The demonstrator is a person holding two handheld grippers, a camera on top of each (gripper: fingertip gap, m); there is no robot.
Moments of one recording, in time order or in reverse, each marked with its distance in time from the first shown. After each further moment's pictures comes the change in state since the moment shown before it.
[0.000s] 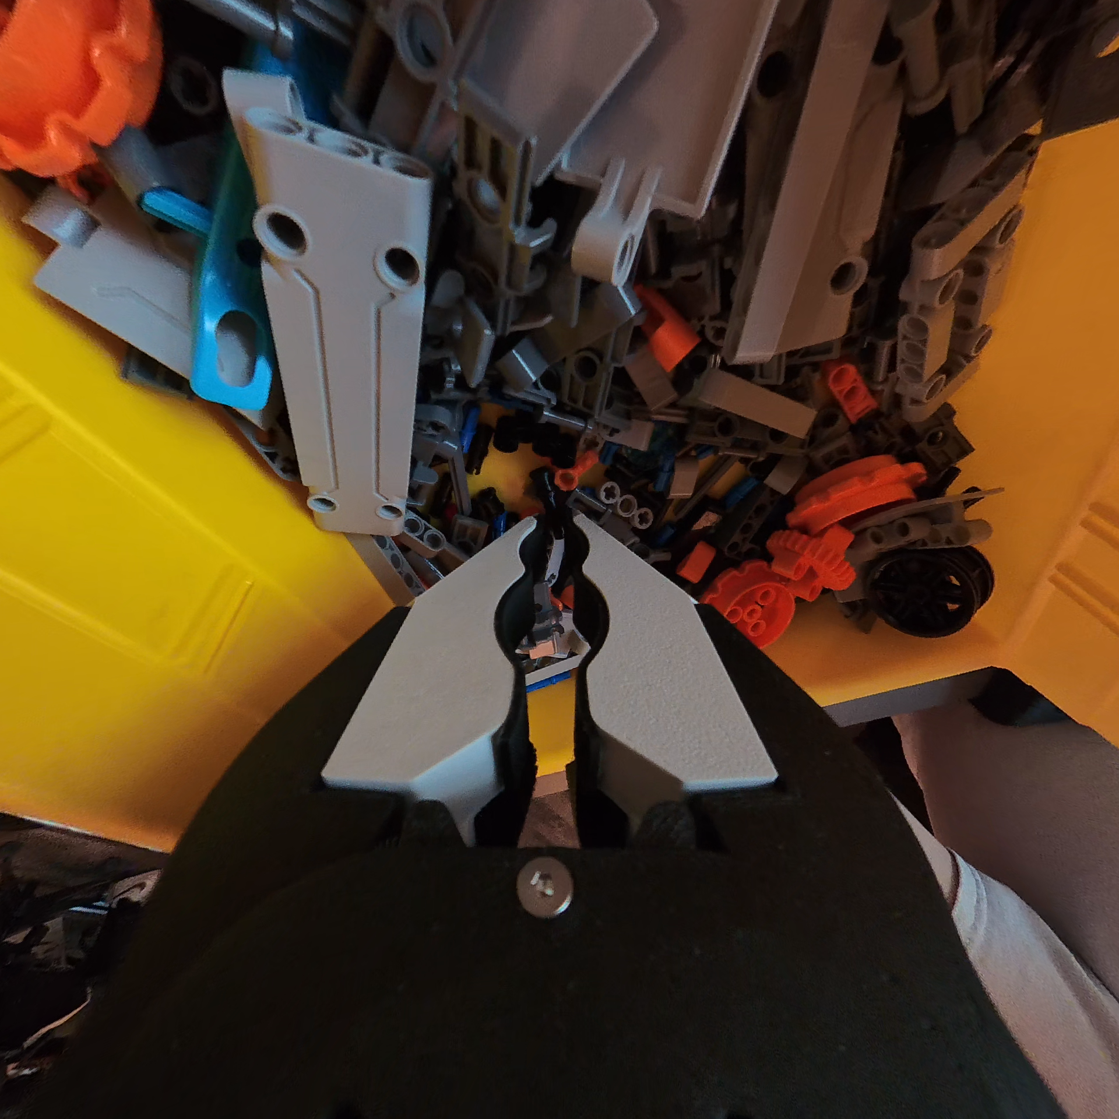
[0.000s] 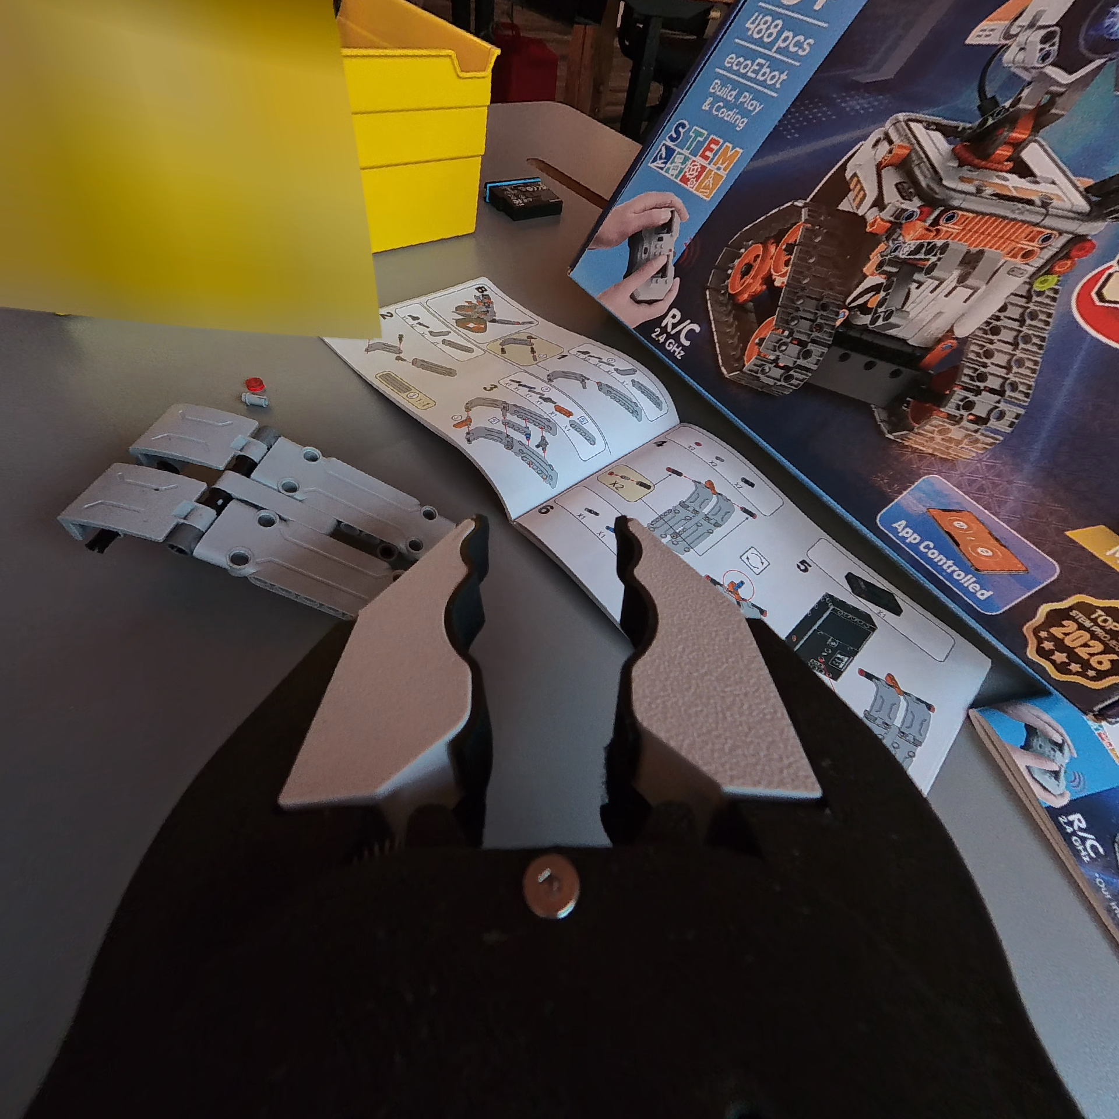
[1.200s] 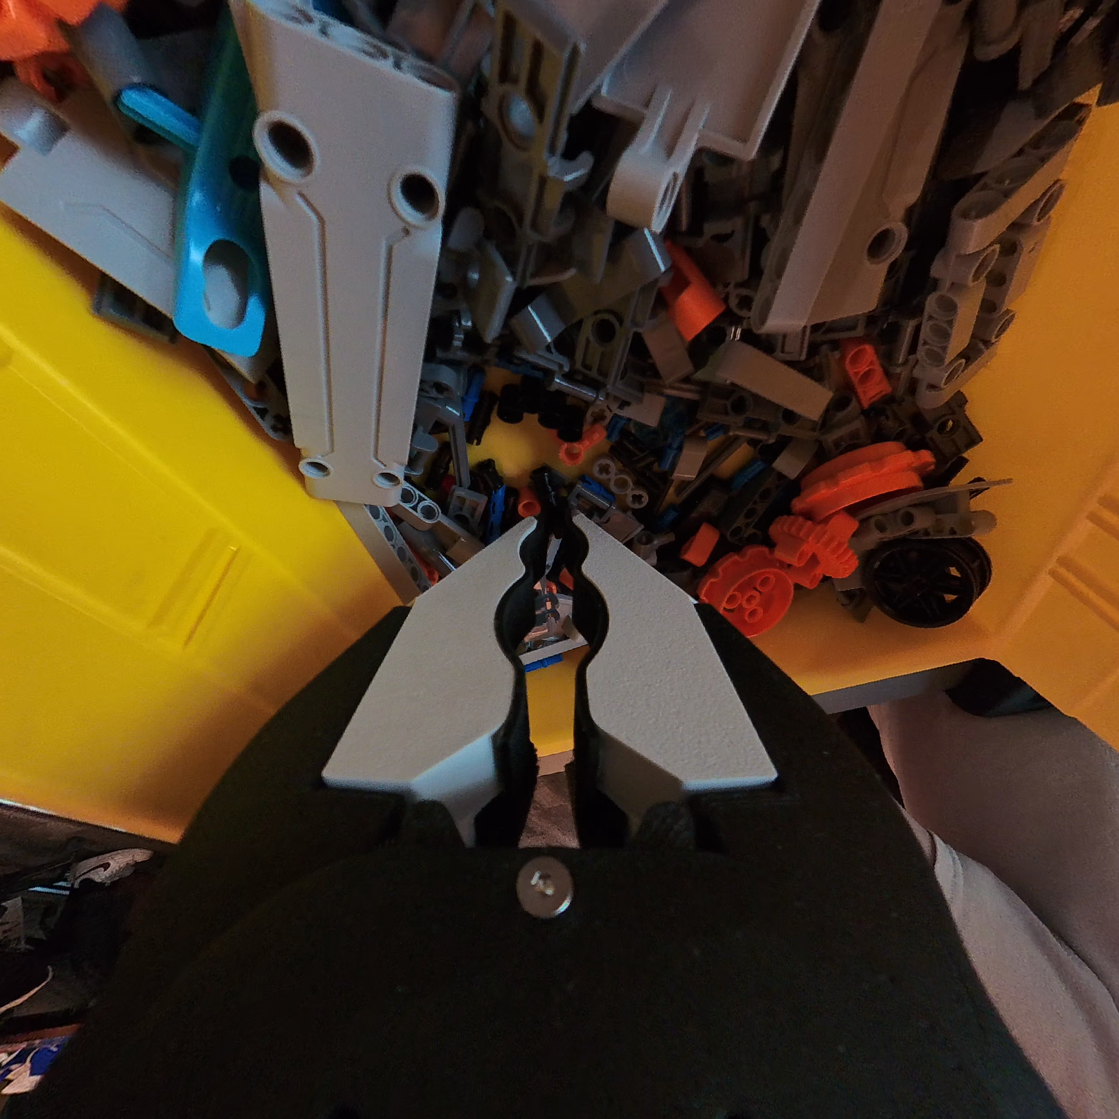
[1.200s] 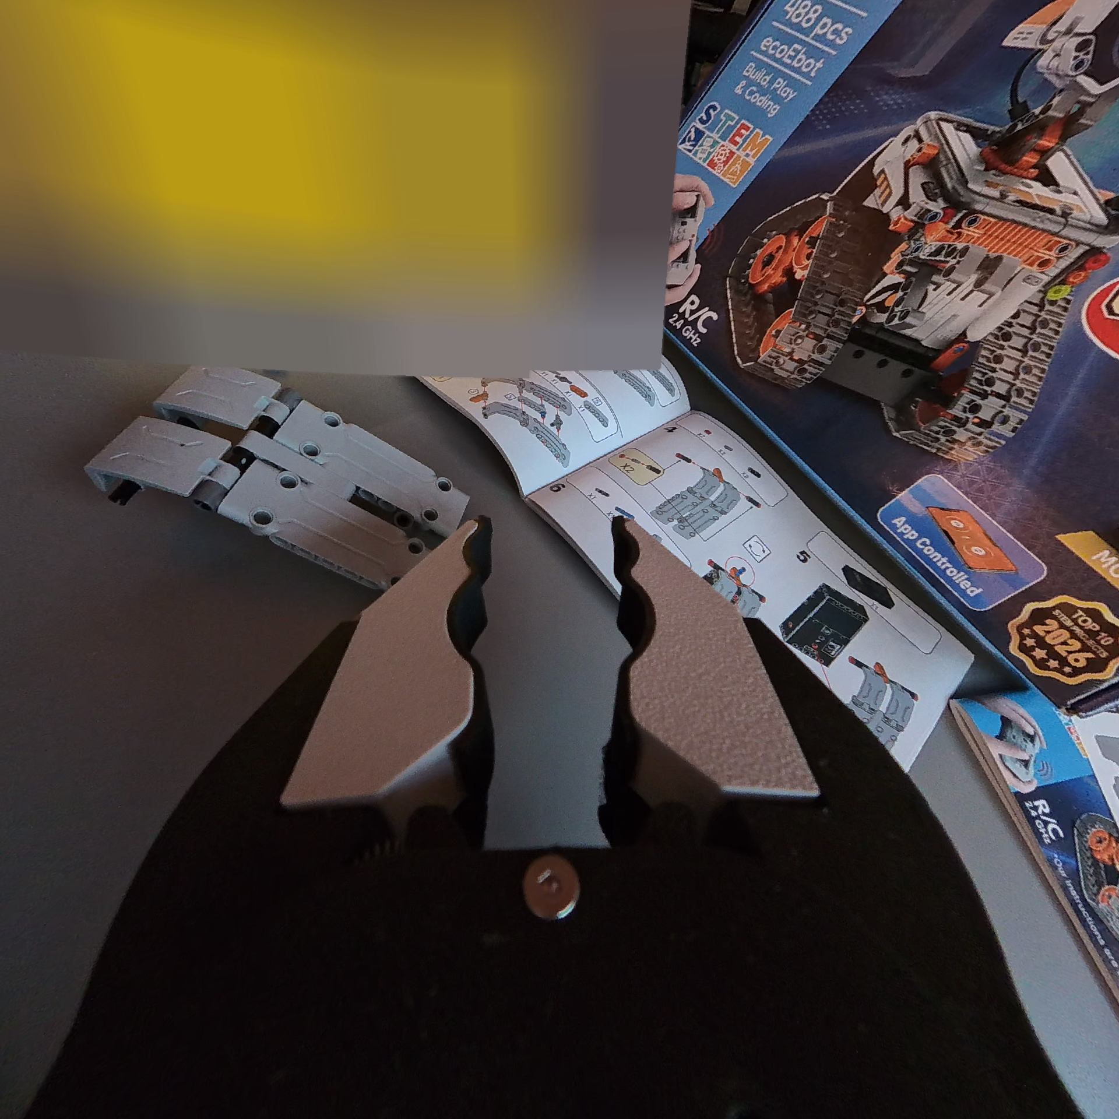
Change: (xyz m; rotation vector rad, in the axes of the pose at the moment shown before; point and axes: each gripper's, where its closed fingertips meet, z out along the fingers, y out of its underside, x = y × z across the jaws) left arm 0.000 0.009 0.001 -0.029 0.016 -0.047; right arm -0.005 0.004 -0.009 -0.035 -0.016 -0.054
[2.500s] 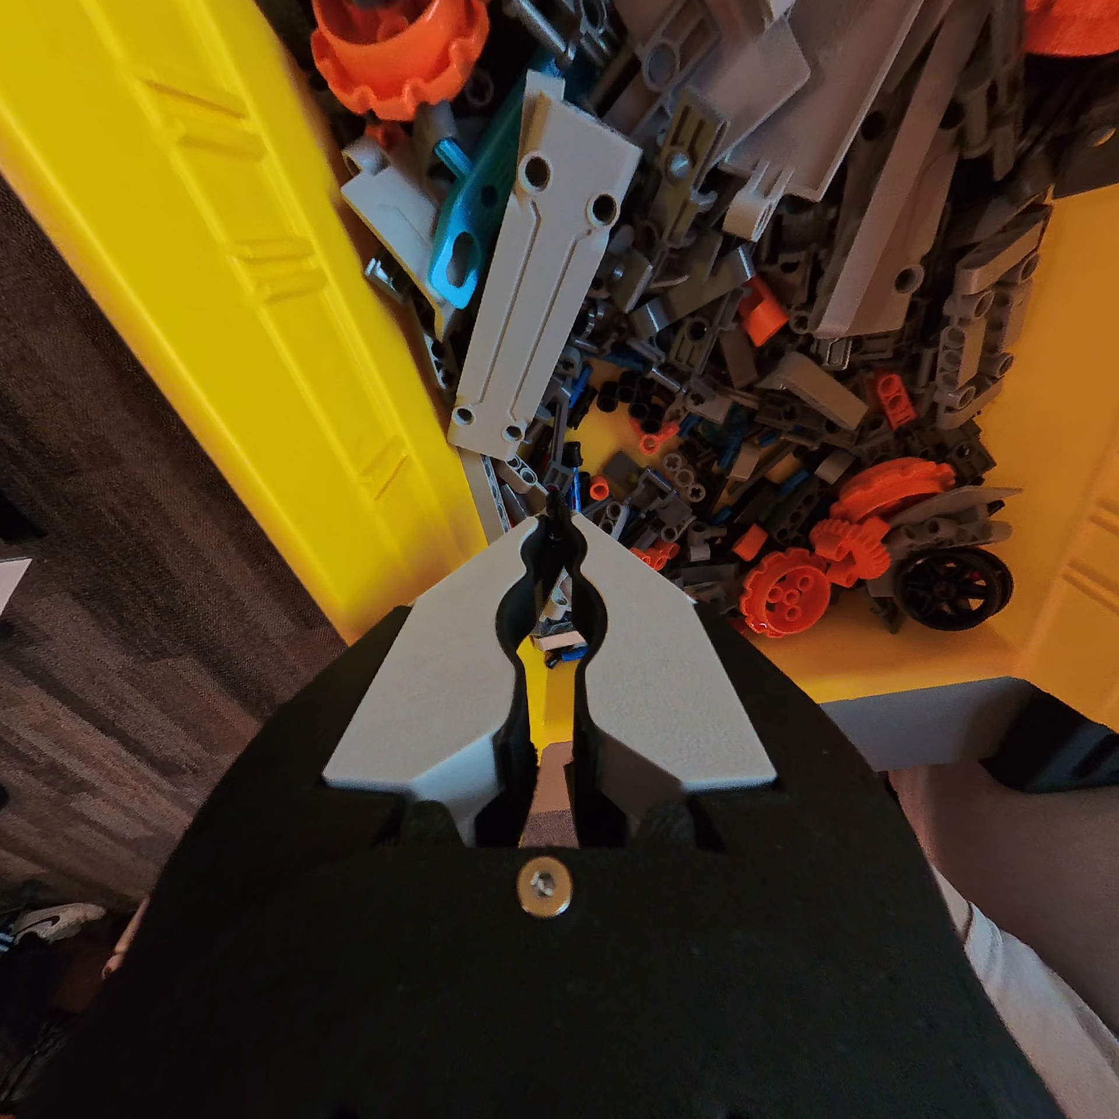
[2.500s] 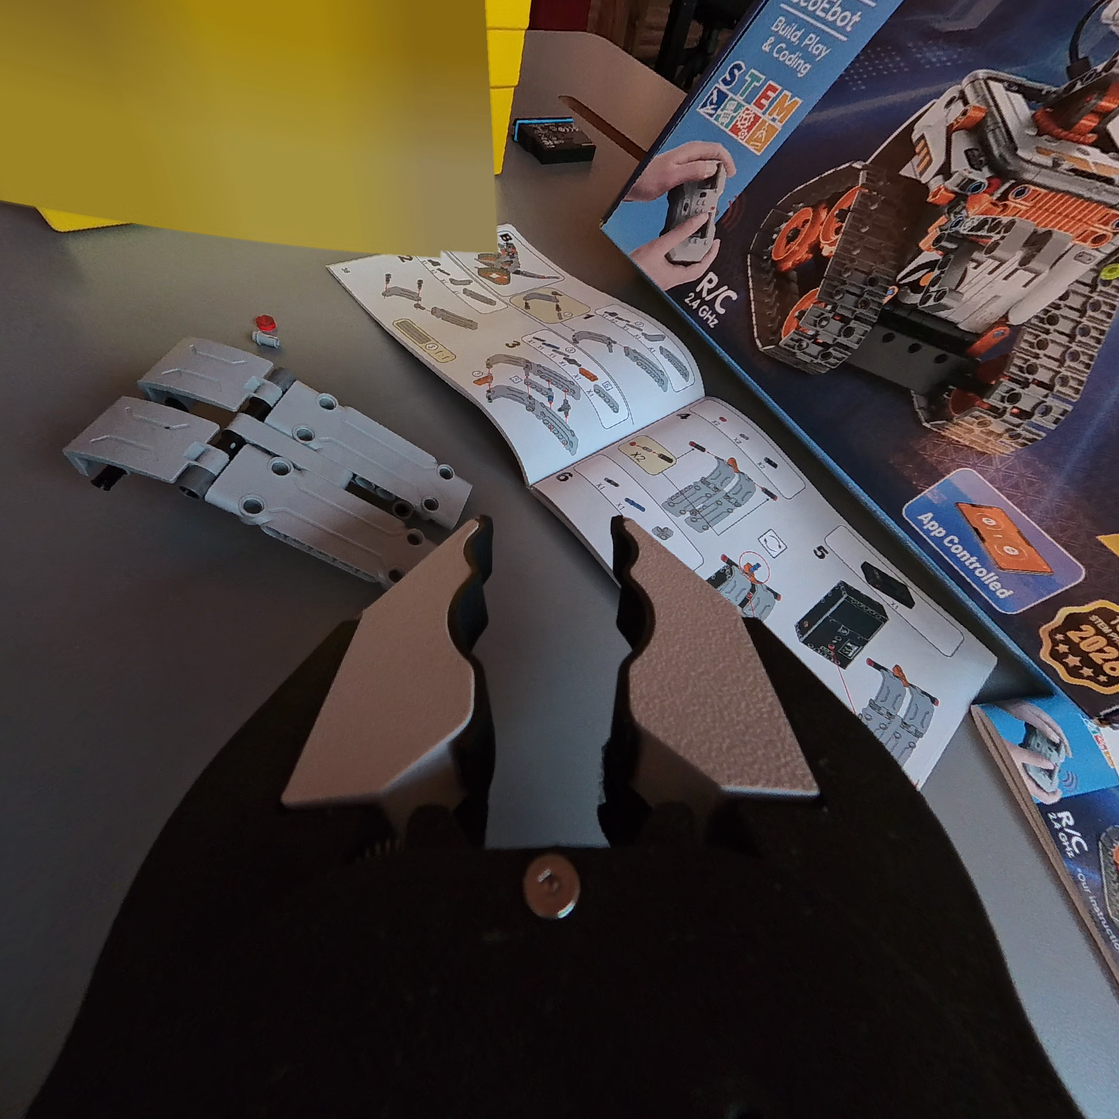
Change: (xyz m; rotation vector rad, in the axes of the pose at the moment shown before) left arm -0.026 -0.002 -0.032 0.184 -0.094 -0.066; right arm -0.003 0.006 0.007 -0.032 -0.015 -0.007
